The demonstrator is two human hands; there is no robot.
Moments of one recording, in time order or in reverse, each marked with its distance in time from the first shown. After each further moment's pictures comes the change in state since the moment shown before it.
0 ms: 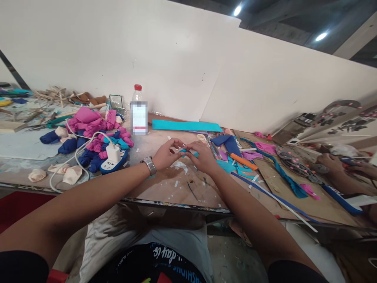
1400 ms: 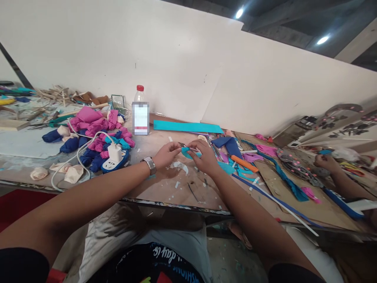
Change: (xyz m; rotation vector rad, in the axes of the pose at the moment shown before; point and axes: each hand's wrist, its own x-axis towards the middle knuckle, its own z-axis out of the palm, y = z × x) left_hand 0.003 -0.002 0.003 -0.300 0.007 -0.283; right_hand 0.001 -0.001 -0.002 0.040 0.113 -0.012
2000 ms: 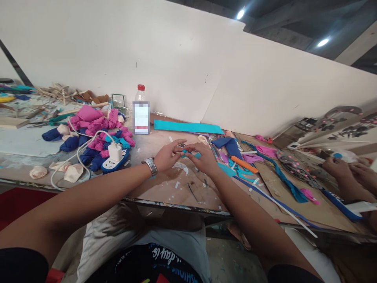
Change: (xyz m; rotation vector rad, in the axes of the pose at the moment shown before) left_hand -0.009 0.010 -0.003 0.327 -0.079 0.315; right_hand -0.002 0.004 0.004 -0.019 -0.071 0.044
